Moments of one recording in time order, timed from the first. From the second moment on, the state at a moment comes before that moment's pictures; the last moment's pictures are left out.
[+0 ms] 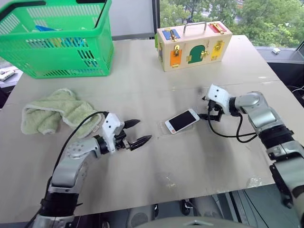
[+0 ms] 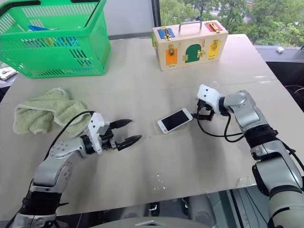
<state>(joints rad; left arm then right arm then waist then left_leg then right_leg) -0.07 0.60 0.07 -0.19 -0.44 0.34 -0.91 -0.77 -0.59 0.32 0.39 -0.02 0.26 1.04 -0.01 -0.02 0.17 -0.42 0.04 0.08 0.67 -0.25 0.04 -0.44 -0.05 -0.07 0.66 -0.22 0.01</state>
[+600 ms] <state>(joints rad) -0.12 0.61 0.07 -0.16 -0.43 0.34 -0.94 -0.62 -0.78 0.23 0.06 -0.02 0.48 1.02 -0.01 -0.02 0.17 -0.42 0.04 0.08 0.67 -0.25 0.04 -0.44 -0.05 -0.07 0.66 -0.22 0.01</state>
